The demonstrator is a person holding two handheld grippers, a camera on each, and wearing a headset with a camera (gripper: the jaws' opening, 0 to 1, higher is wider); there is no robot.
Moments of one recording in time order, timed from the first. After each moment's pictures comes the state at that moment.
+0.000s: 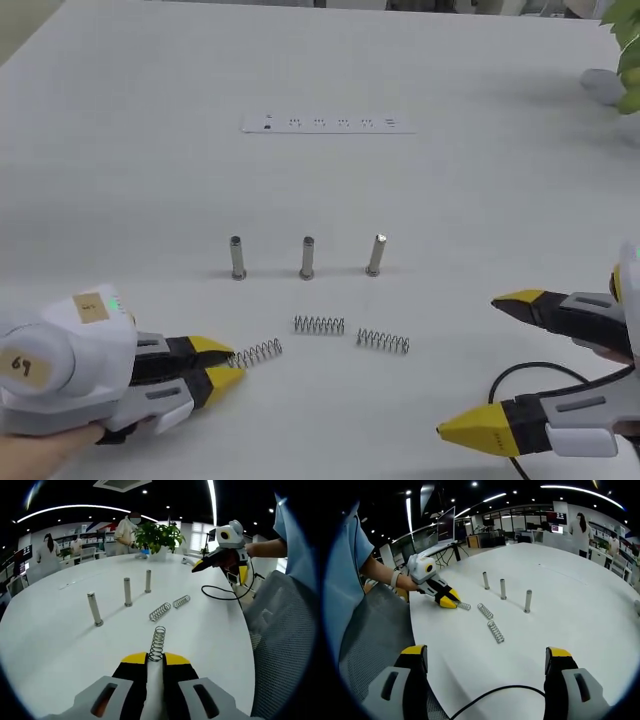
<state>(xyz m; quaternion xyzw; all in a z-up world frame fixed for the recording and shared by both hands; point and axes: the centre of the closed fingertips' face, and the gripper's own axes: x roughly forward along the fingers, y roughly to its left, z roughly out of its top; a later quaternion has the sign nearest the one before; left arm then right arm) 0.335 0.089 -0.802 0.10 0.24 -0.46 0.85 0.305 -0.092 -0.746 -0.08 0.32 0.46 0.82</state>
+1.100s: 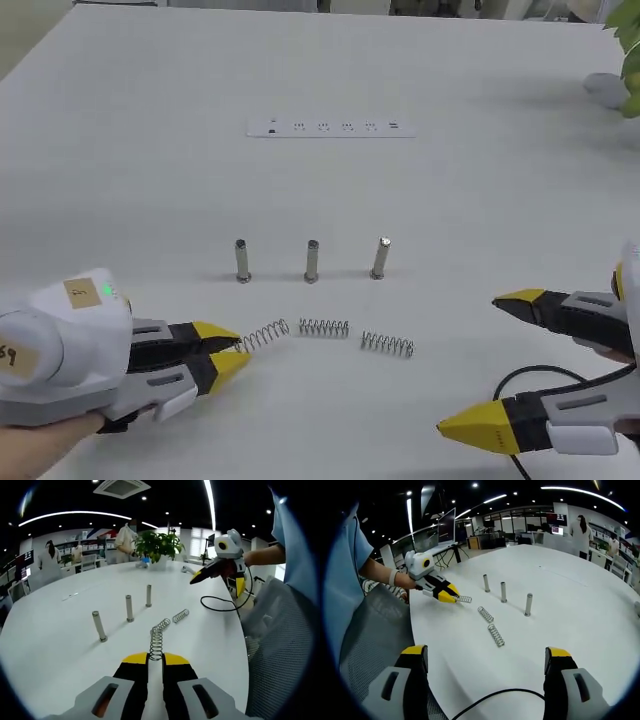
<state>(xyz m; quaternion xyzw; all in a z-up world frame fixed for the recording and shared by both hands) 0.342 0.083 -0.767 0.09 0.21 -0.46 0.86 0.309 -0.088 -0.743 -0.08 0.31 0.46 0.82</state>
